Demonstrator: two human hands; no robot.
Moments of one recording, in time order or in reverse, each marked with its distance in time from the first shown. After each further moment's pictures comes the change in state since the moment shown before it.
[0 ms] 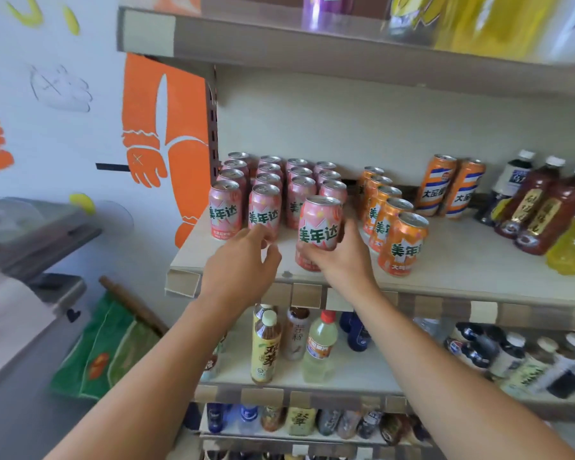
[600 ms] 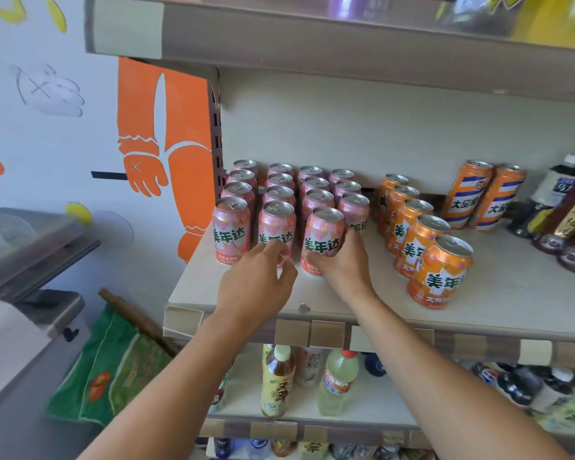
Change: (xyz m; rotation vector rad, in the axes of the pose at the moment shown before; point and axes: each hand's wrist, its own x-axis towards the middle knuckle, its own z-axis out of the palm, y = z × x) left_hand 0.050 -0.021 0.029 0.009 -0.054 -0.019; right_hand 0.078 0.039 0.053 -0.099 0.074 0.043
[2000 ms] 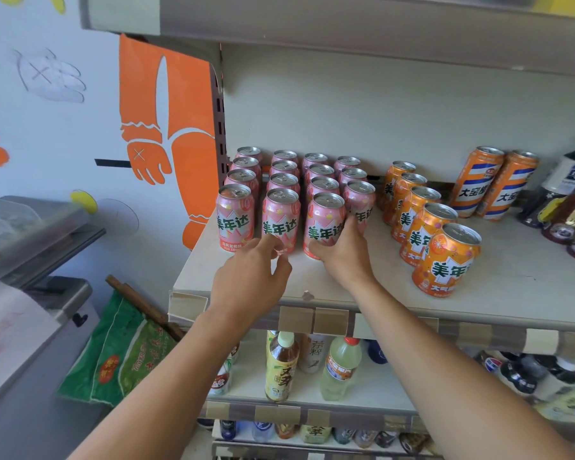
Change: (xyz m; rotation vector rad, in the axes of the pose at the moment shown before) left_hand -0.010 -0.013 -0.003 0.021 -0.007 -0.029; right_hand -0.006 -0.016 -0.004 -0.028 -0.105 0.029
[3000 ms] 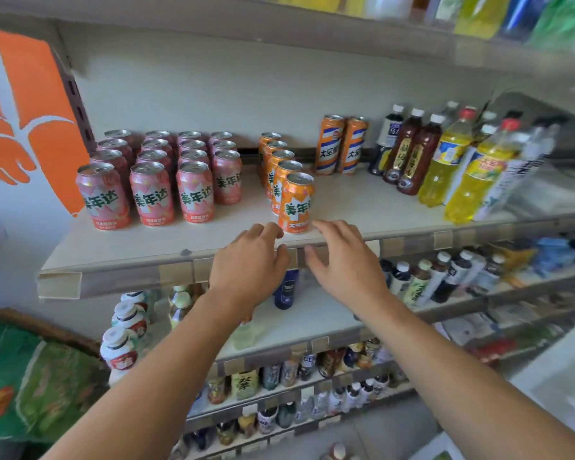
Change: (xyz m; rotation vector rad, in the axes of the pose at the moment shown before) left_hand -0.085 0.157 0.048 0.023 -0.157 0.354; right_hand -0.164 0.045 -0.192 -0.698 0.171 -0.256
